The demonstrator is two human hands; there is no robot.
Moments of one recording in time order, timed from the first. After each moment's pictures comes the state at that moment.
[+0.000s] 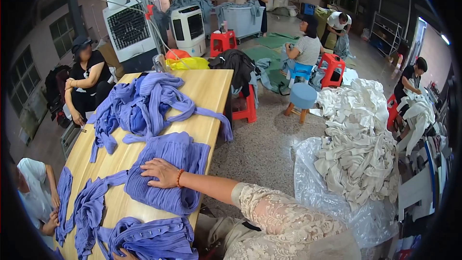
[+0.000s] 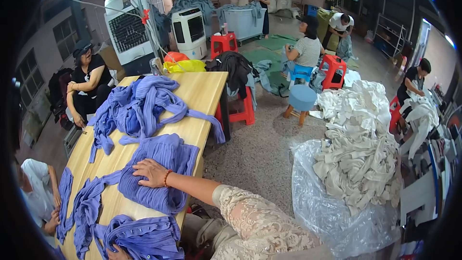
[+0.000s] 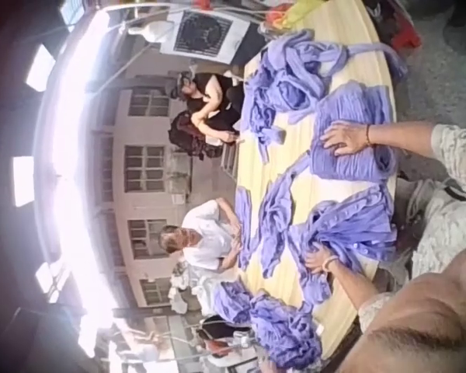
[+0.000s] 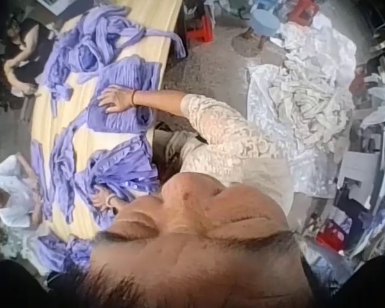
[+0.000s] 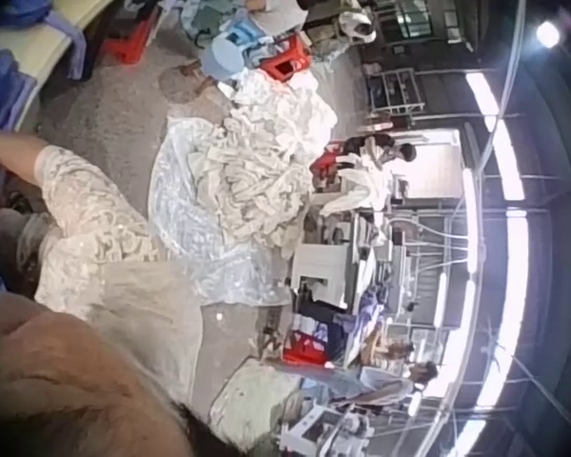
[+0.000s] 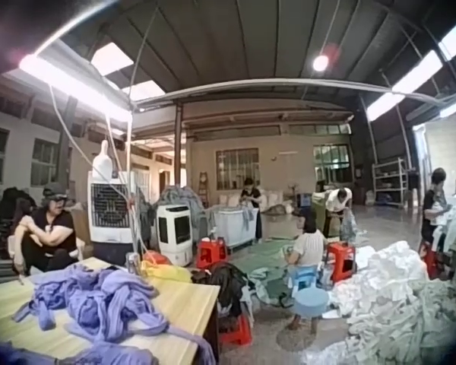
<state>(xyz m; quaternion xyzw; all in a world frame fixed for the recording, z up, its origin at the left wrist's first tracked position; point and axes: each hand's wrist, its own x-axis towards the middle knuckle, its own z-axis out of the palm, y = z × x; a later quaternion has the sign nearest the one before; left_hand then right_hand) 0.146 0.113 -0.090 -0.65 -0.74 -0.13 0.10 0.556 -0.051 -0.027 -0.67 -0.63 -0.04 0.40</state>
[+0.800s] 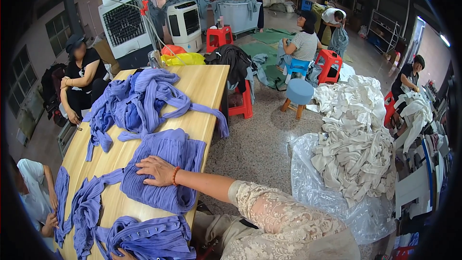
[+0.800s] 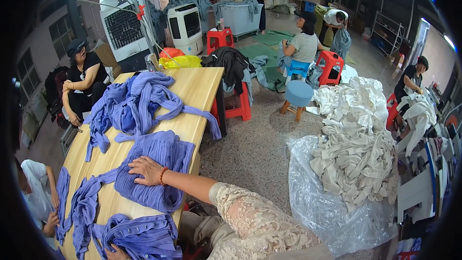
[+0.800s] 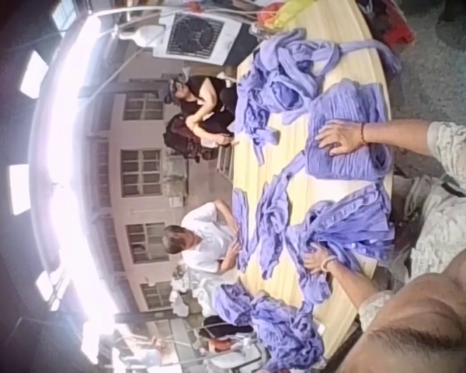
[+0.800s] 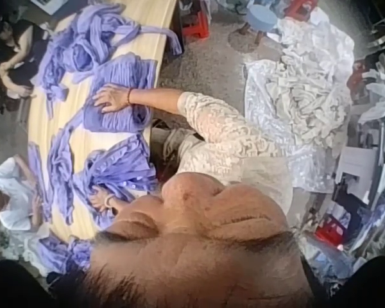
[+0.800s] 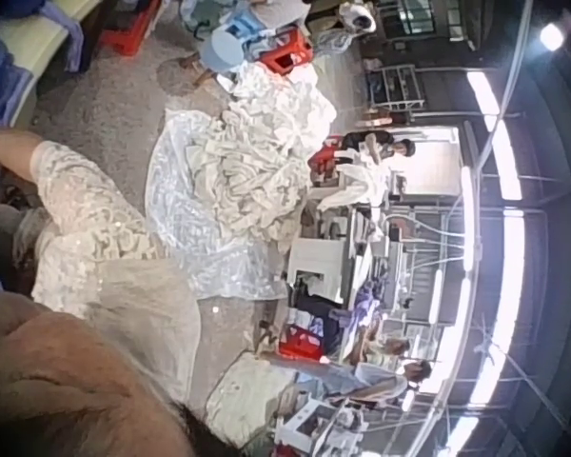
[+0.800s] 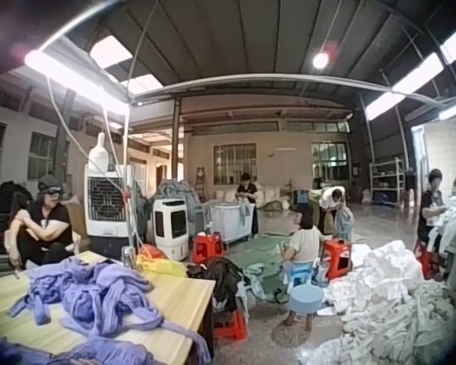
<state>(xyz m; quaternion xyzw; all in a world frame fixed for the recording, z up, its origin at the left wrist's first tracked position) 0.154 0.105 -0.076 -0.65 -0.74 -0.12 0.11 0.554 -0.054 -0.026 -0.67 -0.63 -0.05 0.39</state>
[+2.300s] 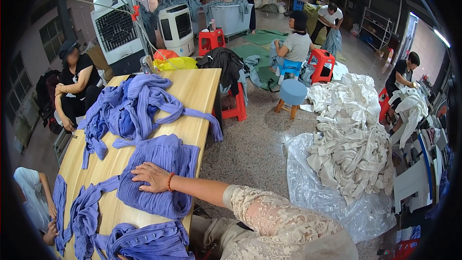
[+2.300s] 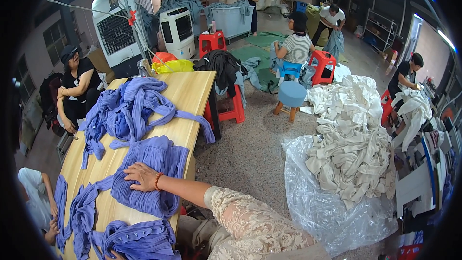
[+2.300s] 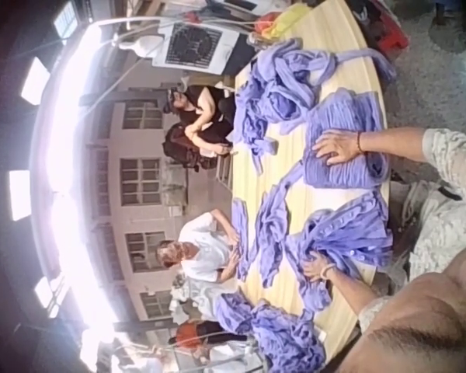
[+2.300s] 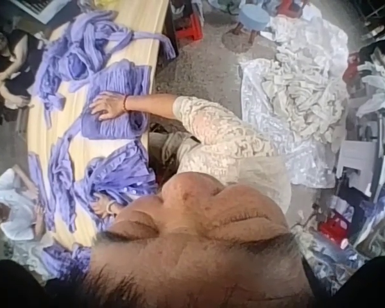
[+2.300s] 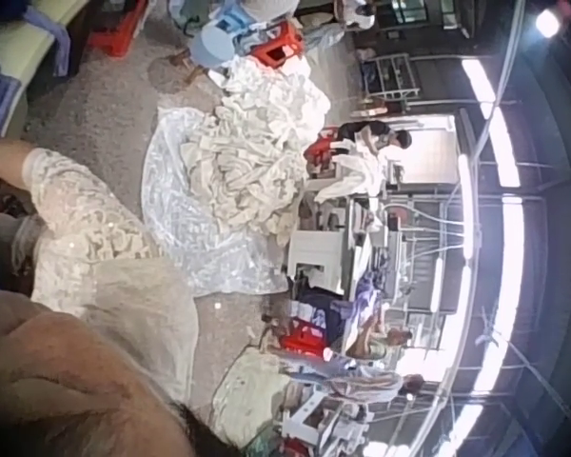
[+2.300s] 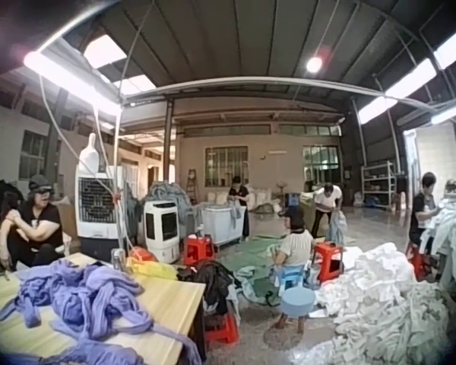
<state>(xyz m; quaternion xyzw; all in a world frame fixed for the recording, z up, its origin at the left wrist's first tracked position) 0.134 0.137 -0.129 -0.65 -0.69 -0.23 0.25 0.554 -0.054 -0.026 -0.67 -0.62 -0.05 0.40</state>
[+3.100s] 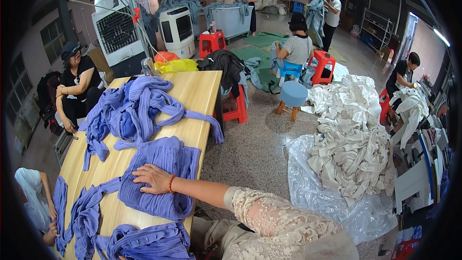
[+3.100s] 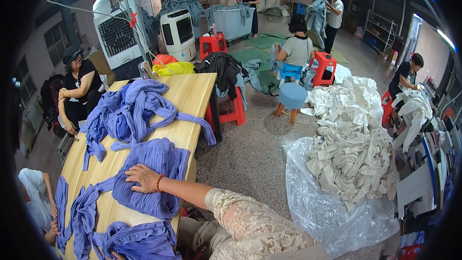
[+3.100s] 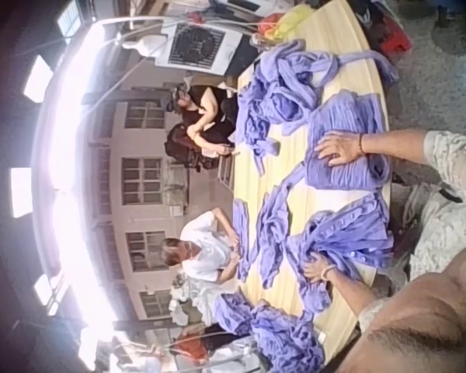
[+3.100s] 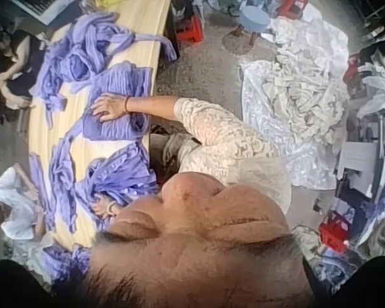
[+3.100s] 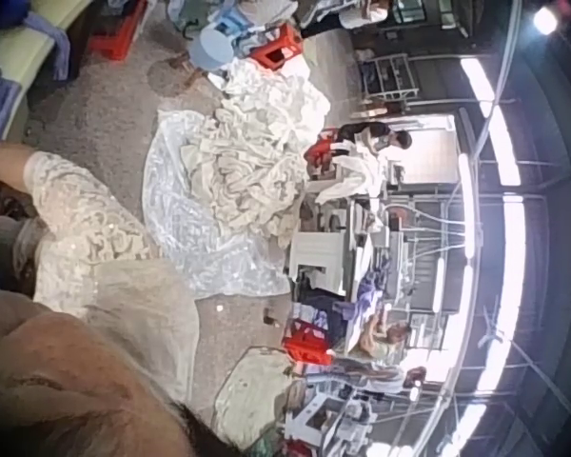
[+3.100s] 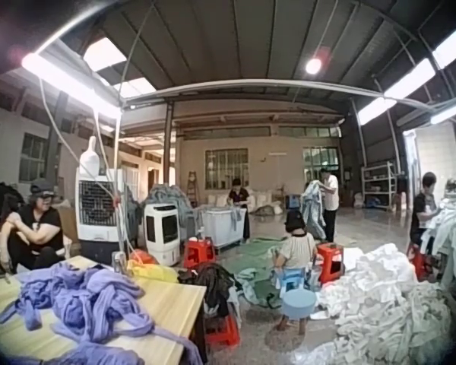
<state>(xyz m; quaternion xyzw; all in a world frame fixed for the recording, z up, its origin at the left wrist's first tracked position) 0.138 0.132 -0.121 -0.64 -0.71 -0.22 0.23 0.553 -0.052 -0.026 -0.67 -0.62 -0.05 0.40</state>
